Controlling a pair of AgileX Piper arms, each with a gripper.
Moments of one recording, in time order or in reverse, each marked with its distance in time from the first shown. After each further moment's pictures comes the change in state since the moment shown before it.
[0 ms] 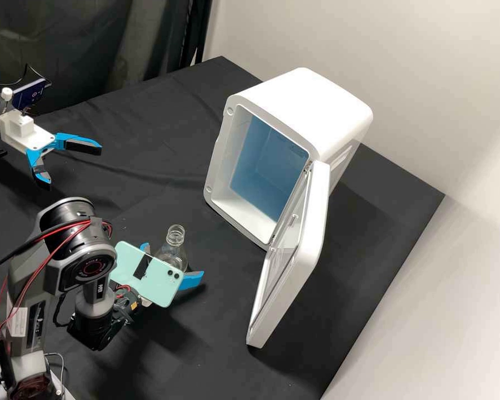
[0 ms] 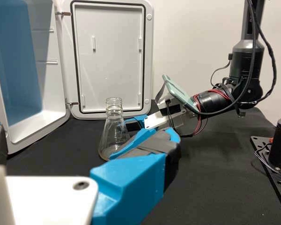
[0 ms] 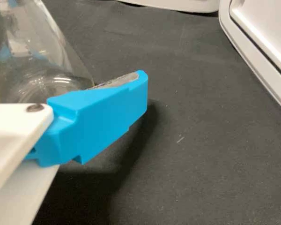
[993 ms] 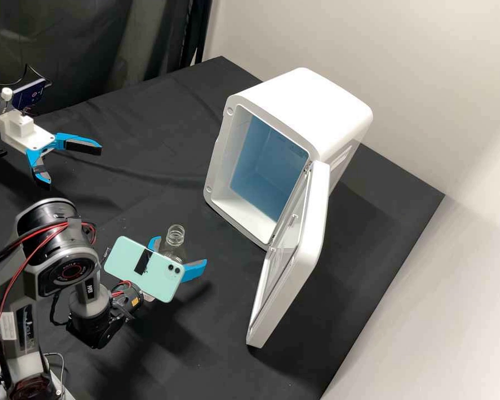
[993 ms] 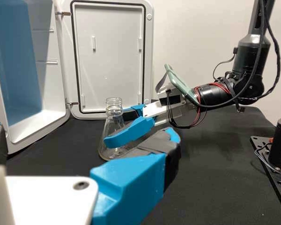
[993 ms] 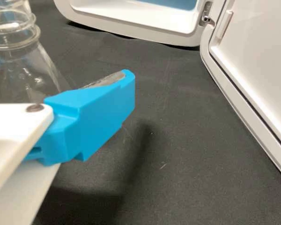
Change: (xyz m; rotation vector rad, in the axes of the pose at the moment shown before) left arm 0.000 0.000 0.000 0.000 0.000 0.000; right arm -0.005 0.015 -0.008 -0.038 0.030 0.081
